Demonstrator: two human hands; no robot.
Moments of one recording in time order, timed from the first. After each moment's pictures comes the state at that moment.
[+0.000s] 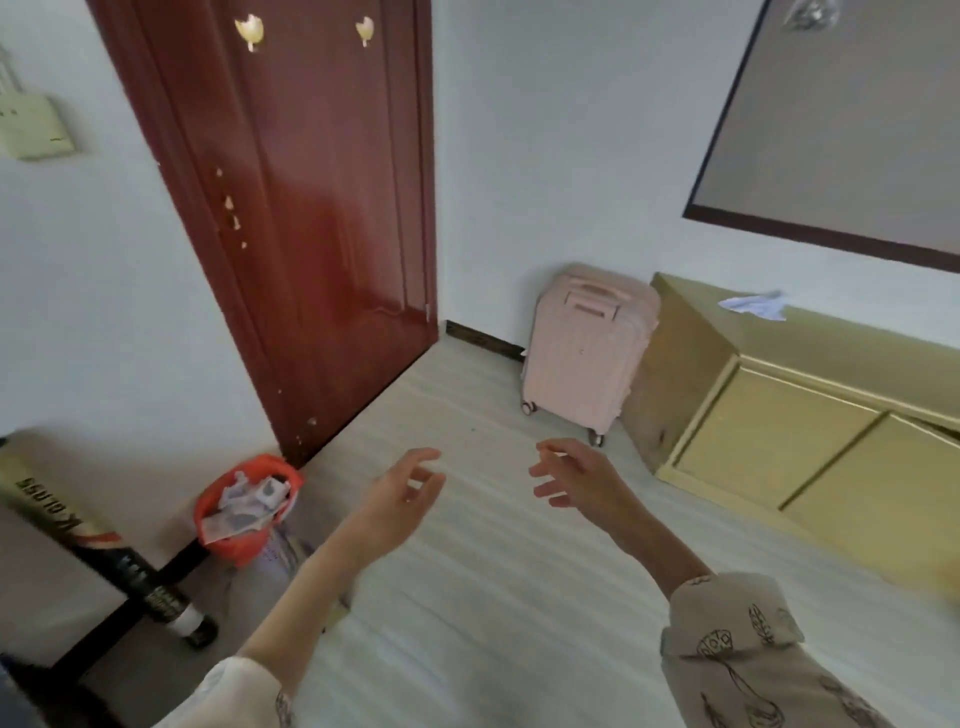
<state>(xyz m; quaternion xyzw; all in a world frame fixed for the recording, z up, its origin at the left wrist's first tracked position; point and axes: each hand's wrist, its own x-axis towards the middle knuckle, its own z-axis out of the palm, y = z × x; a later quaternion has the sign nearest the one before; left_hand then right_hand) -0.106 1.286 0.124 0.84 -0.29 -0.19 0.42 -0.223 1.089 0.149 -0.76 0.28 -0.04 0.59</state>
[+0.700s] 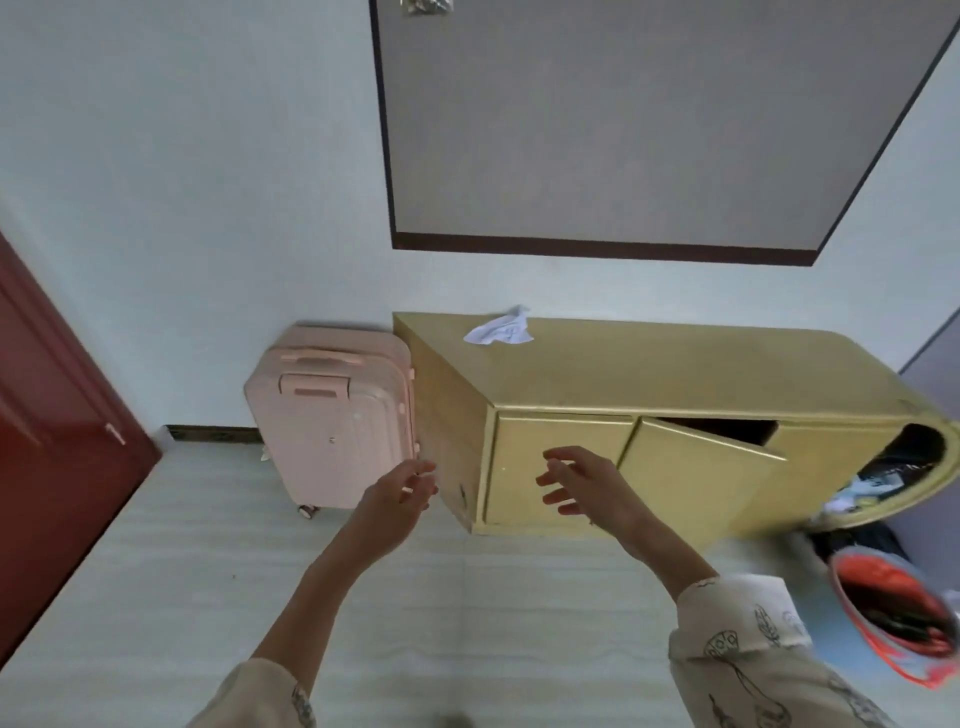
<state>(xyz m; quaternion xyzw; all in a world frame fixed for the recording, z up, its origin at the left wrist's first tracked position) -0.084 0.692 0.106 0.74 -0.47 -0.30 0.38 -0.292 0.582 0.141 -0.67 0.46 -0.19 0.55</state>
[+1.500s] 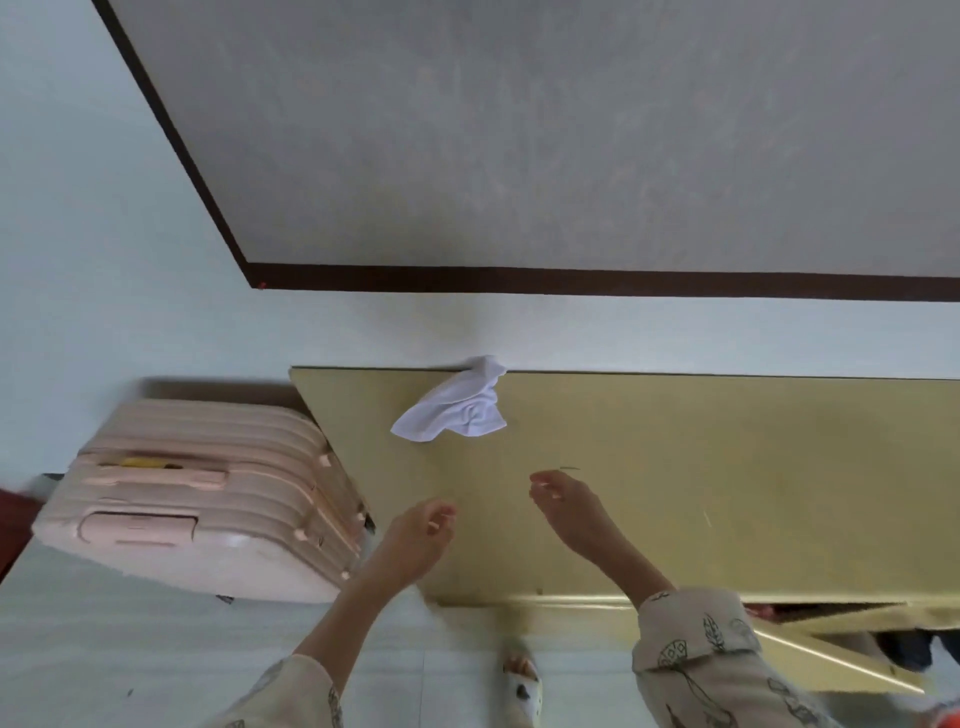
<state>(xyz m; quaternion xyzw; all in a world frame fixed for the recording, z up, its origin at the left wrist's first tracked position) 0.011 0.189 -0.004 0.78 -0.43 -0.39 0.23 -0.160 0.082 0.019 -0.68 0.53 -0.08 0.49</state>
